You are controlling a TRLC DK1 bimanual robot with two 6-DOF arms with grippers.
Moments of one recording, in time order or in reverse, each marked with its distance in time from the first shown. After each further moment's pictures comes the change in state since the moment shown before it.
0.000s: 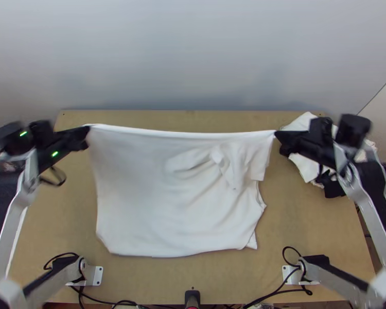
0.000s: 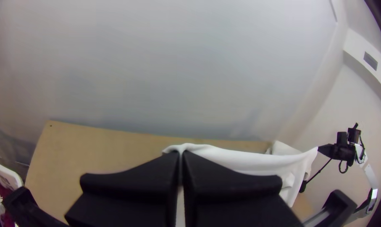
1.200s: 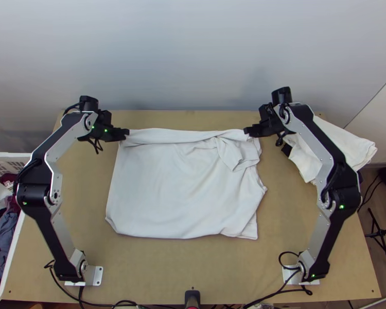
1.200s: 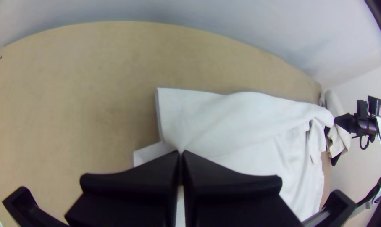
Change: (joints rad) left arm -0.133 0.909 0.572 -0.380 -0.149 0.139; right arm 0.085 0.839 0.575 -0.327 0.203 -0.101
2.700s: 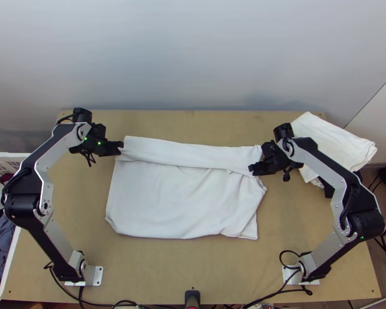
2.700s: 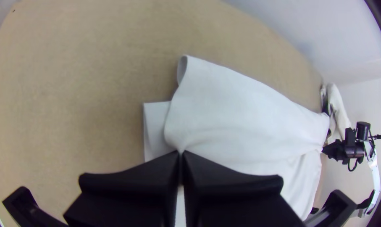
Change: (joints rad) left arm 0.038 -0.123 -0.204 -0.049 0.022 0.000; right arm -0.001 -0.259 -0.549 0.029 -0.063 -0.030
